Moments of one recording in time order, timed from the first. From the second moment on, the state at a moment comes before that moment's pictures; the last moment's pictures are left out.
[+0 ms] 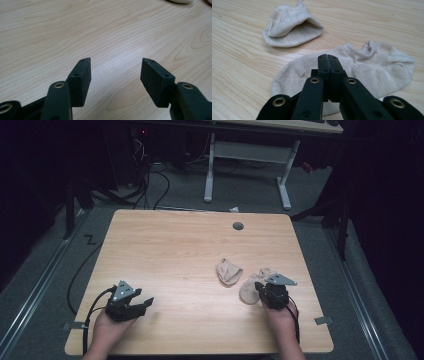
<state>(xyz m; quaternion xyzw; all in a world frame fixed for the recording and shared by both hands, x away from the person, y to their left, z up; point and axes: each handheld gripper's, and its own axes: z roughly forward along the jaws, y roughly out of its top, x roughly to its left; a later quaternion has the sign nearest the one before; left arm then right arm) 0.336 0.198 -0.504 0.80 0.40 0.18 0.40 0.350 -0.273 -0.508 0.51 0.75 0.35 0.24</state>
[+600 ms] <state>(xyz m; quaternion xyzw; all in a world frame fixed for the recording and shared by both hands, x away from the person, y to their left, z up) 0.331 0.198 -0.506 0.81 0.40 0.20 0.38 0.361 -0.274 -0.514 0.52 0.76 0.31 0.25</state>
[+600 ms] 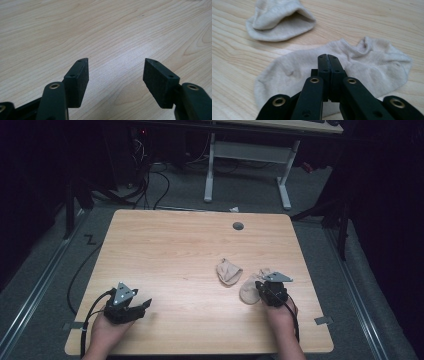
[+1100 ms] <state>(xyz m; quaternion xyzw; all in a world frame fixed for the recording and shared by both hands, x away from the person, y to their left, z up) 0.331 0.196 -0.510 0.82 0.39 0.17 0.39 0.367 -0.289 -0.523 0.54 0.75 0.29 0.24</state>
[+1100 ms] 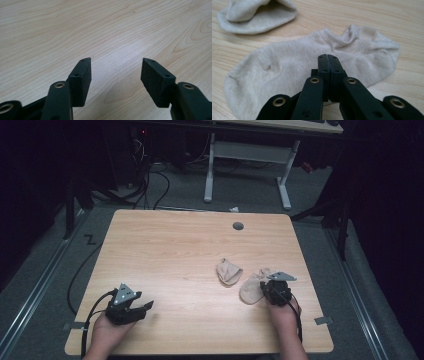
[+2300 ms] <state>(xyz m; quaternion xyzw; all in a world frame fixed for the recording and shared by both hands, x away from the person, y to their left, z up) 0.331 0.188 -0.504 0.82 0.38 0.17 0.40 0.333 -0.229 -0.522 0.44 0.82 0.32 0.19</state>
